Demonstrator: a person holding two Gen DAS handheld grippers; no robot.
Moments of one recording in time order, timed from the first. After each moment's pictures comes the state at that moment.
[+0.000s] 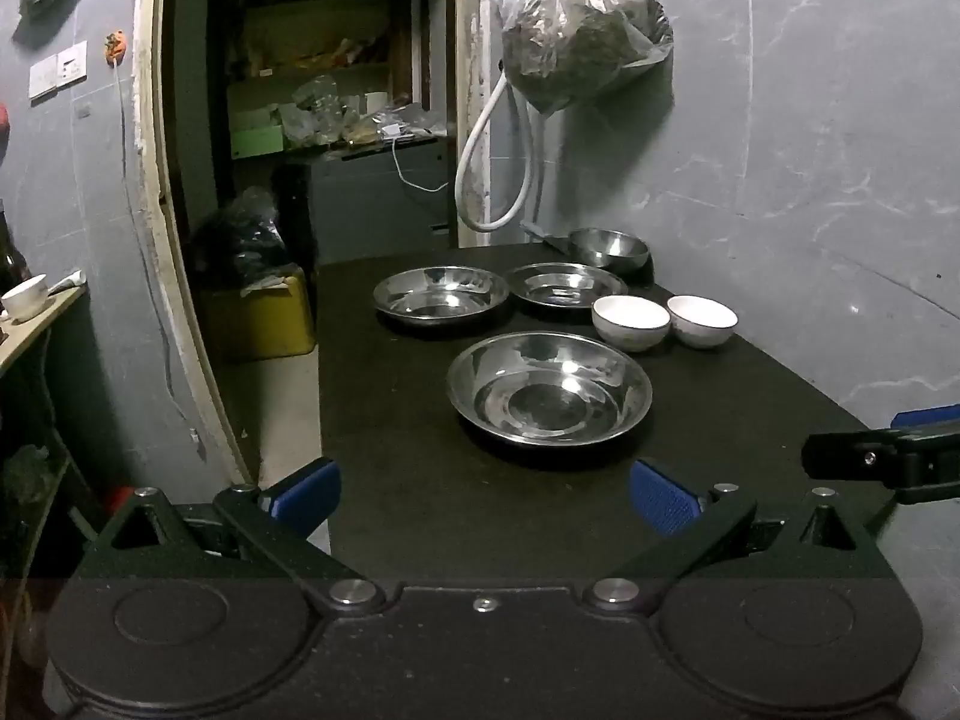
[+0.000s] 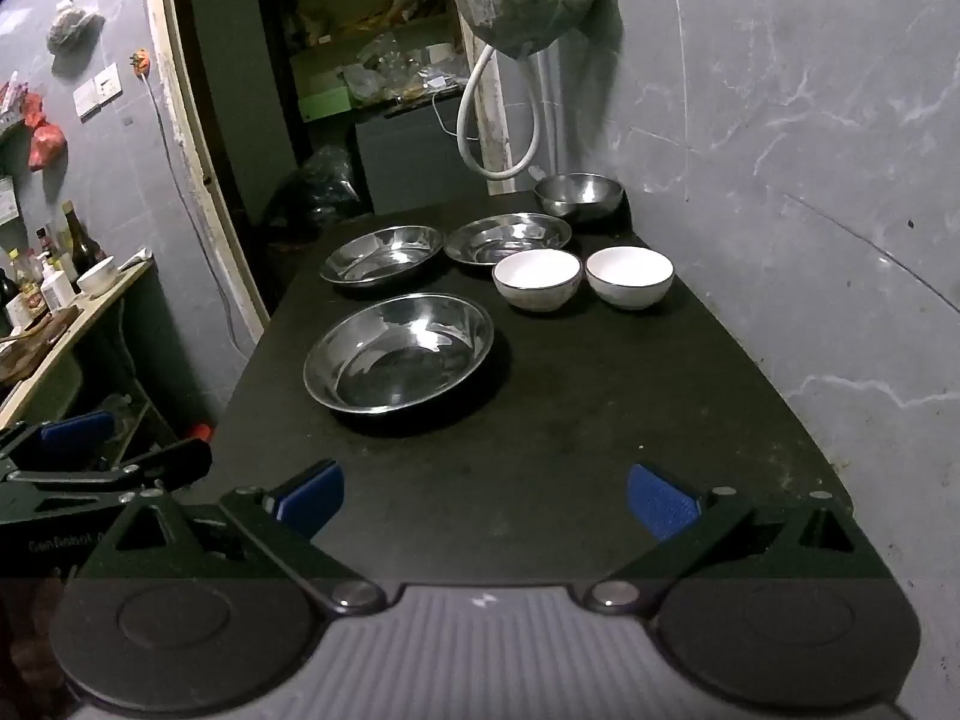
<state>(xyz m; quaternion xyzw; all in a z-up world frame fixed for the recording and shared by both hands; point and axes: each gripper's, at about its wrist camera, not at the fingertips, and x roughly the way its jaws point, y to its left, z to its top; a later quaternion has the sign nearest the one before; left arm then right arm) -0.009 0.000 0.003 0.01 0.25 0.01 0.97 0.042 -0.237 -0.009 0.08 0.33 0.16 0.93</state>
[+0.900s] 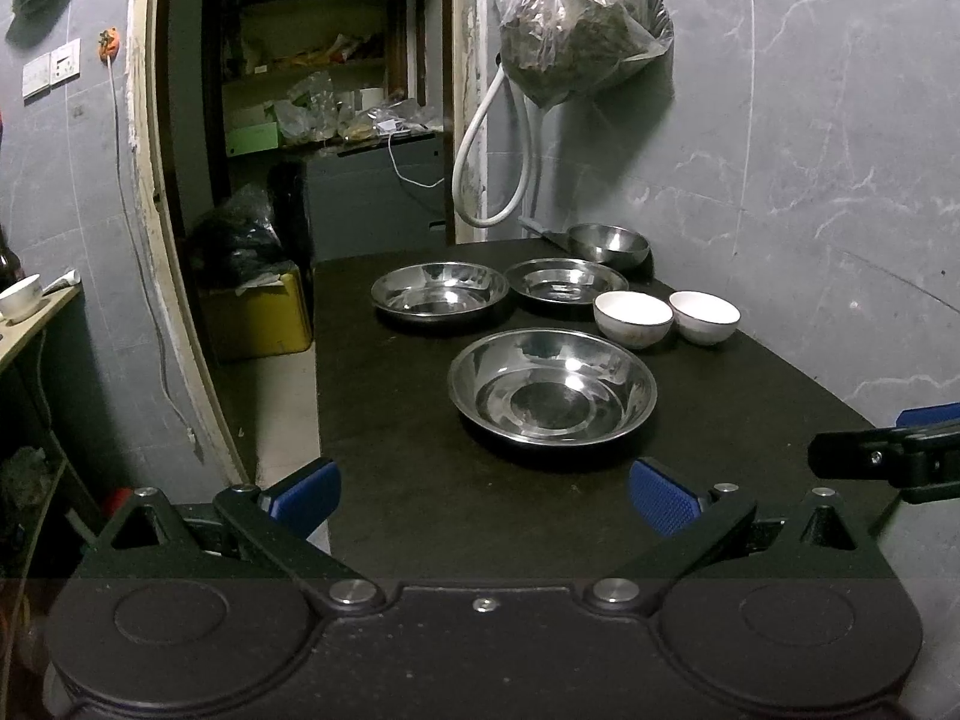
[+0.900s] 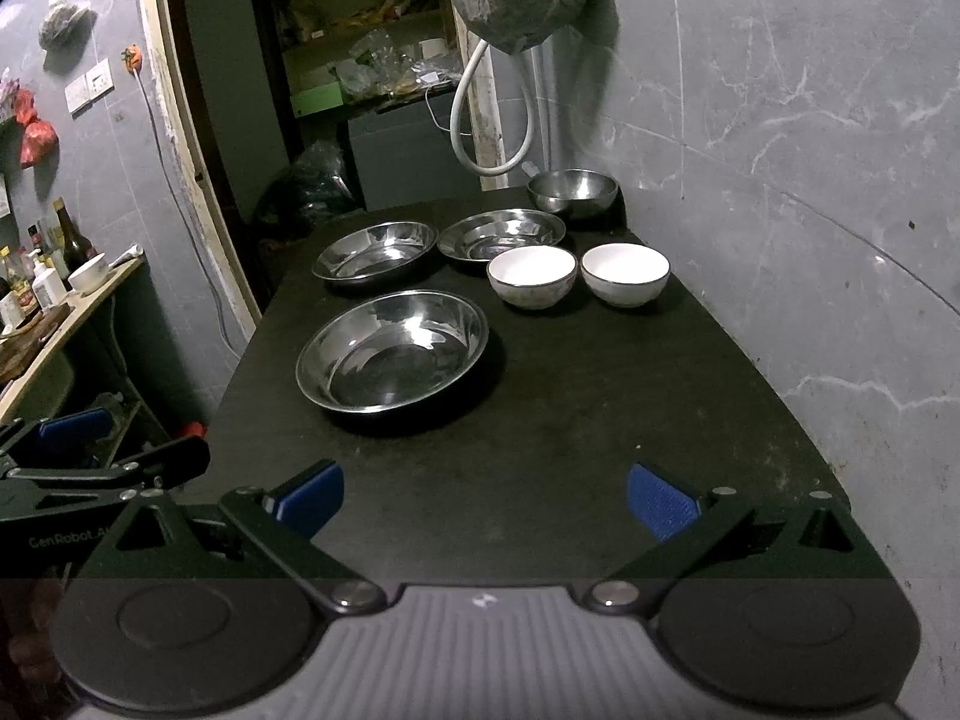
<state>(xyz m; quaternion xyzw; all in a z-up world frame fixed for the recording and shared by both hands) -0.001 0.003 0.000 0.01 0.26 0.00 0.97 0.044 -0.236 -0.007 0.07 0.33 0.15 0.93</state>
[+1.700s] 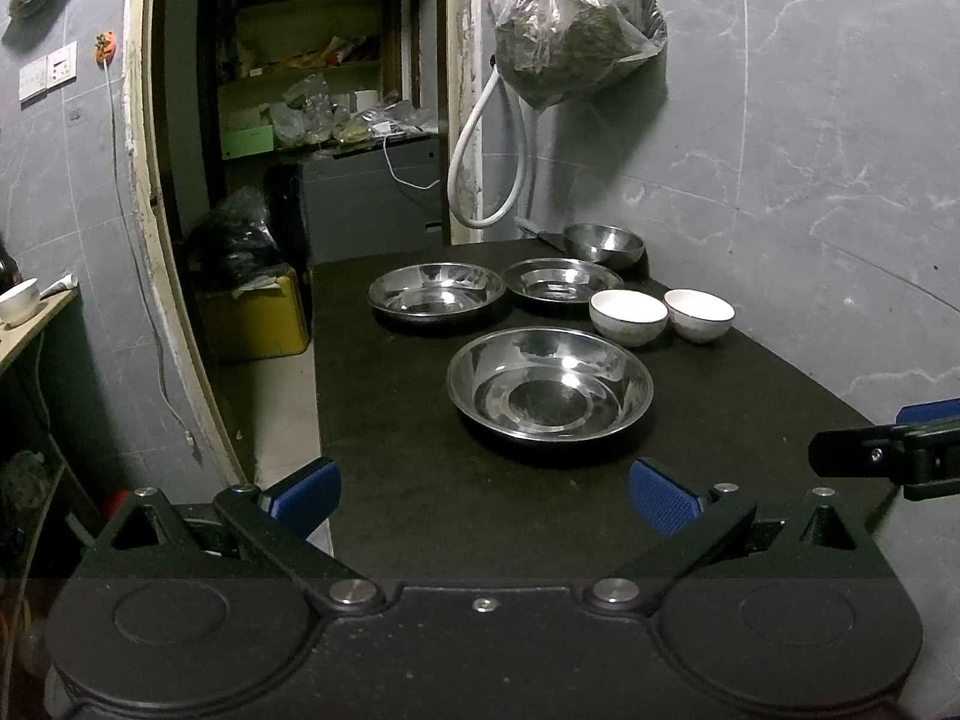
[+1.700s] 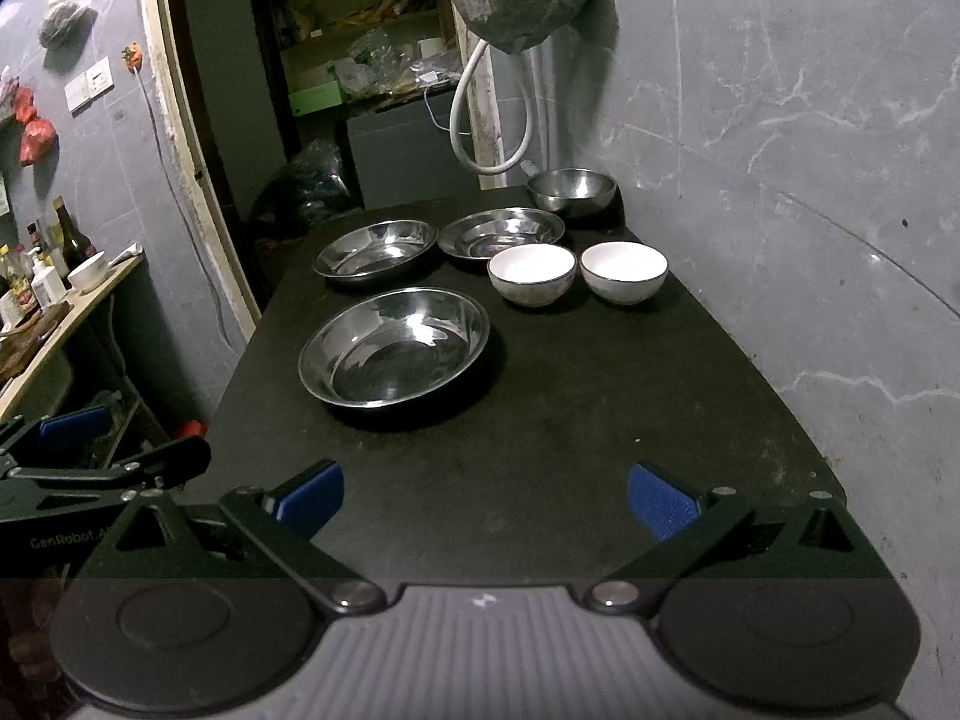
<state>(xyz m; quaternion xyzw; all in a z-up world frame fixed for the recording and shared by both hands) -0.002 0.003 -0.001 0.01 0.26 0.00 0.97 0.040 -0.234 -0.006 0.07 0.34 0.15 0.93</state>
